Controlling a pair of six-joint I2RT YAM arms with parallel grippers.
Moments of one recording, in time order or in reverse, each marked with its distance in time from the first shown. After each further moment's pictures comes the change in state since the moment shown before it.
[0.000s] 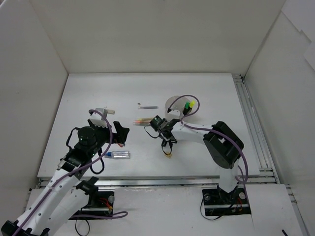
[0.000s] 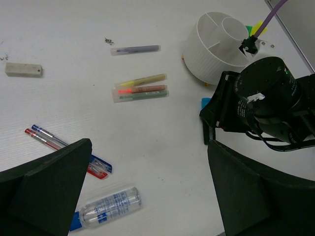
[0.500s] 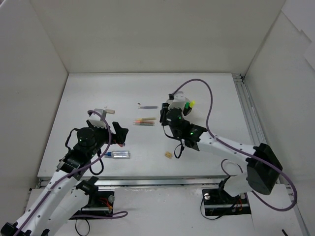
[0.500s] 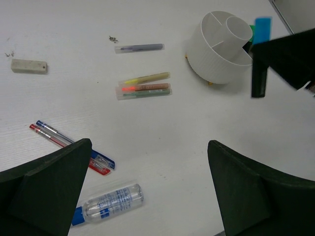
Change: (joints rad) left arm 0.000 -0.021 0.000 -0.026 -0.015 -0.002; right arm 0.057 -0.416 -0.185 0.508 0.028 -0.573
